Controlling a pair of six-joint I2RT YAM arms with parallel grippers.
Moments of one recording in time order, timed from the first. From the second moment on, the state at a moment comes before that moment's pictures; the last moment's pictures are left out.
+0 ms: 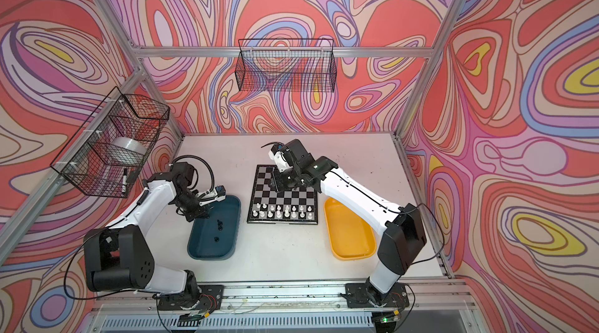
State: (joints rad) left arm 0.09 1.46 1.08 -1.10 0.12 1.07; right arm 0.73 1.66 1.54 -0.69 -0.32 0.39
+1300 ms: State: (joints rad) left arm -0.24 2.11 1.98 -1.15 0.22 0.83; right arm 0.74 1.57 1.47 -0.73 -0.28 0.42
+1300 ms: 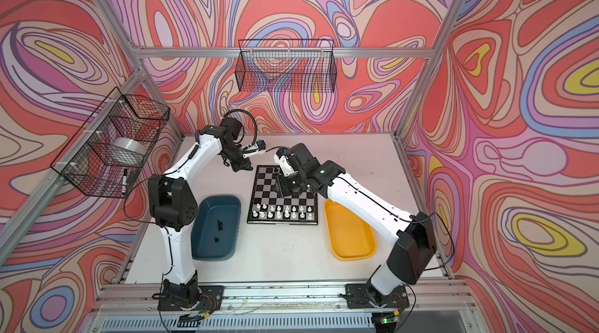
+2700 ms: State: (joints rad) left arm -0.28 2.38 2.10 -0.96 0.14 0.79; right arm 0.79 1.57 1.44 -0.76 -0.22 0.50
